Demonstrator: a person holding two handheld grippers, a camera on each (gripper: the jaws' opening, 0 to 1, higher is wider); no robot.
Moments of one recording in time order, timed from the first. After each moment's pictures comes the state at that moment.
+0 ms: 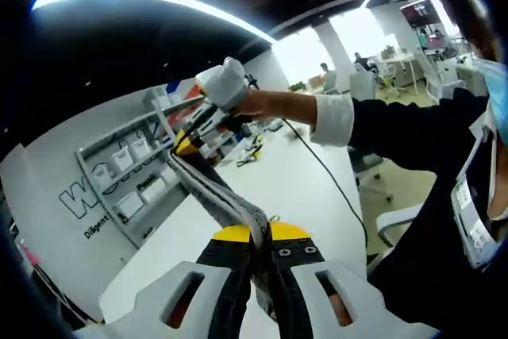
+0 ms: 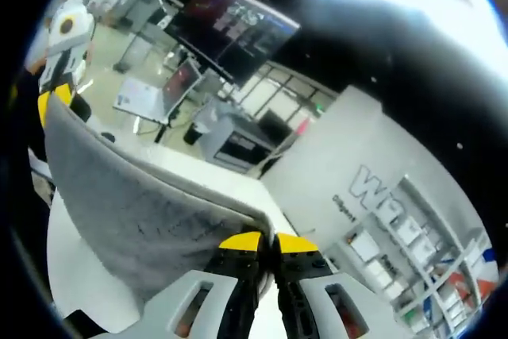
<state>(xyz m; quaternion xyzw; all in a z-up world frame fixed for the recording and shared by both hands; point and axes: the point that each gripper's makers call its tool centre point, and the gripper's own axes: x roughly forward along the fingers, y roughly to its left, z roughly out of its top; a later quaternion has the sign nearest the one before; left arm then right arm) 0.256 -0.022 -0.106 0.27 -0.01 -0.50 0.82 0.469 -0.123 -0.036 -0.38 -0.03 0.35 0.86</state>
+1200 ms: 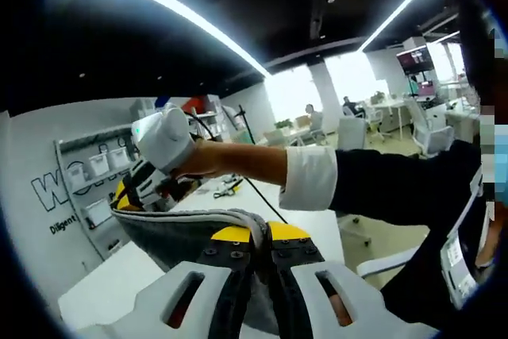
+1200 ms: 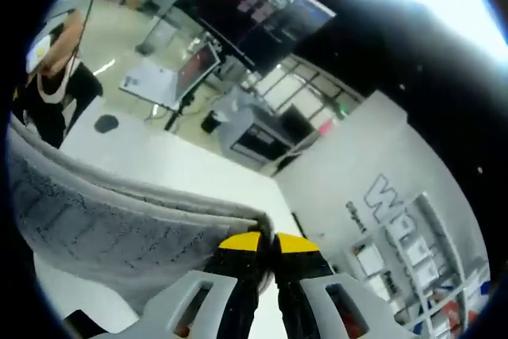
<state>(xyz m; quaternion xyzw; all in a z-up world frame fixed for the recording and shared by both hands) 0.261 -0.070 -0.074 0.16 -0.04 -0.57 0.81 0.515 -0.048 -0.049 -0.43 -0.01 0.39 0.81</state>
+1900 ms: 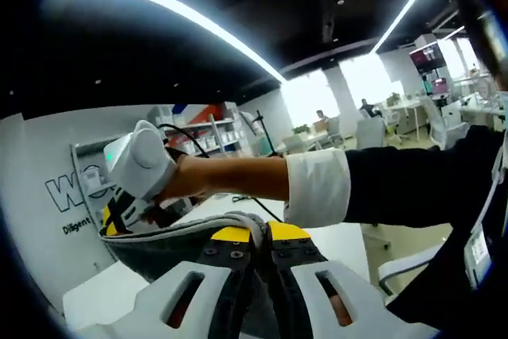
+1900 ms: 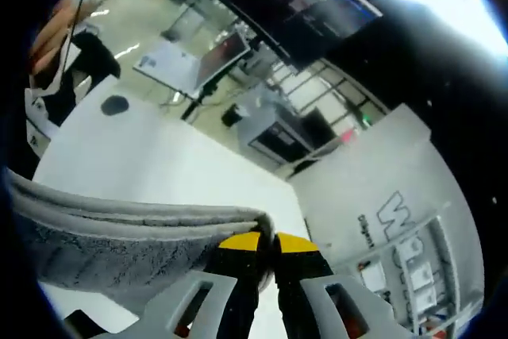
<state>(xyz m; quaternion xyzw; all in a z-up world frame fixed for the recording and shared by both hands) 0.291 -0.064 -0.092 0.15 -0.07 -0.53 0.83 0.536 0.021 -0.088 -0.49 -0.02 0.42 0.76</state>
